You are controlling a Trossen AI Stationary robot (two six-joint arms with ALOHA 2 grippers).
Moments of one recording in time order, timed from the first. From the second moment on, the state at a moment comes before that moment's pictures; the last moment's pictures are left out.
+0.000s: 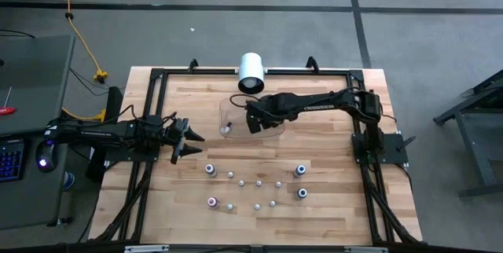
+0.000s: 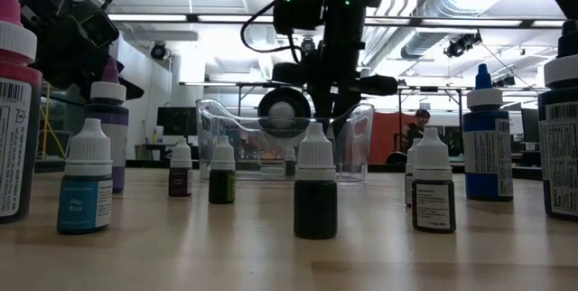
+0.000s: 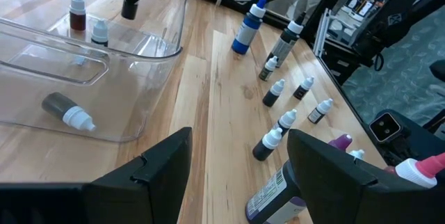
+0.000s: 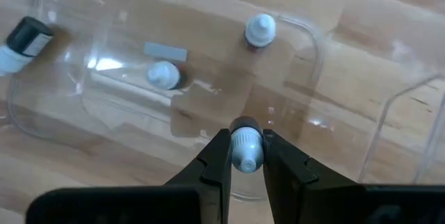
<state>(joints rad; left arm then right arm) 0.02 0.29 0.04 0.00 0.16 -0.35 -0.14 1.99 1.57 -0.92 0.20 1.08</state>
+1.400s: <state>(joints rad) 0.02 0.29 0.04 0.00 0.16 -0.35 -0.21 2.06 1.57 -0.88 0.10 0.39</state>
